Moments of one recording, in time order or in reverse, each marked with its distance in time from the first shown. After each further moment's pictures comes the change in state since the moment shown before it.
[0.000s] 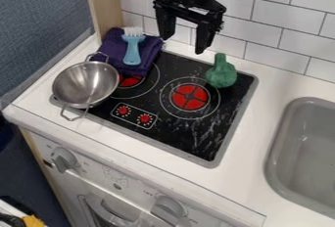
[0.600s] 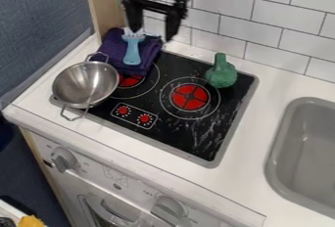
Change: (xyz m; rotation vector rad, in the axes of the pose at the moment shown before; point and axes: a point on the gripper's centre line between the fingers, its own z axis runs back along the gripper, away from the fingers) arm 0.004 0.070 -0.014 0.004 0.031 0.201
